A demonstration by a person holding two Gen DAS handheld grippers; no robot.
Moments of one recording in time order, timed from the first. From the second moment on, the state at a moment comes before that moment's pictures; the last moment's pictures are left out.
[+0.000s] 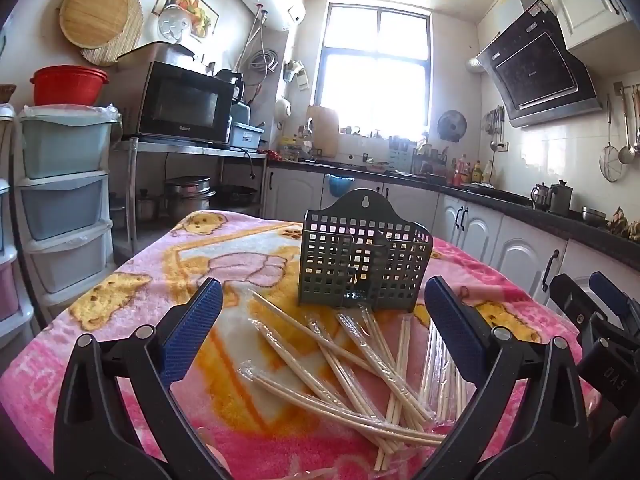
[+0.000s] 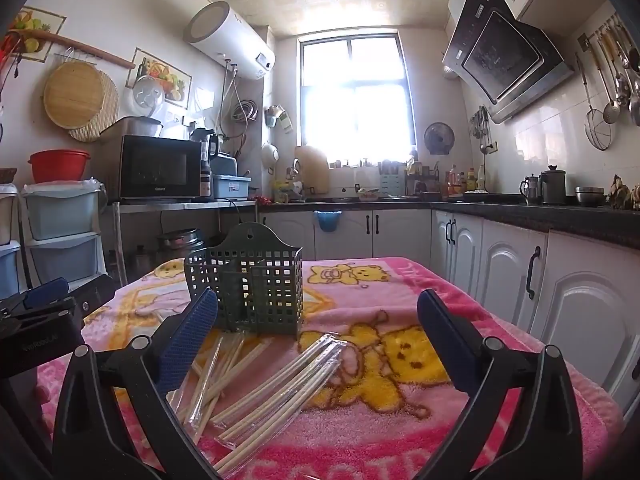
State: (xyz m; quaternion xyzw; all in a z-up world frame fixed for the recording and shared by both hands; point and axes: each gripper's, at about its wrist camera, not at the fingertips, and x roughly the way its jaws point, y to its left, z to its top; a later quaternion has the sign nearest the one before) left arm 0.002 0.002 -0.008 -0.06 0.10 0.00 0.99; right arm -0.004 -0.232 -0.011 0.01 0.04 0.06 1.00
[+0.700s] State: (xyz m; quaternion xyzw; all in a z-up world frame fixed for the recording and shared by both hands) left arm 0.003 0.002 -0.009 -0.06 0.10 0.00 0.99; right arm -0.003 -0.231 -0.013 0.01 0.04 0.06 1.00
